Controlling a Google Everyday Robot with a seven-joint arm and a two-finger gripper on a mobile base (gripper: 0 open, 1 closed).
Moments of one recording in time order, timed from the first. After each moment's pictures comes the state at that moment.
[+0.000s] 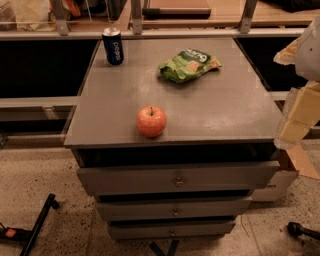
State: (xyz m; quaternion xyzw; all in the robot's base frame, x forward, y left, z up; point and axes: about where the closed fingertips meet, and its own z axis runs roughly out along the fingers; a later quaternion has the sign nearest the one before) arm 0.438 -0.216 0.977 -0.60 0.78 -0.04 0.16
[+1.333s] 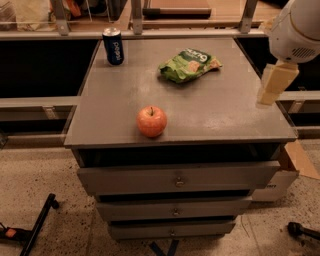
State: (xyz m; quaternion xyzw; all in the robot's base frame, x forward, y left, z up) arm 0.558 -0.235 0.973 -0.63 0.73 -0.16 0.22
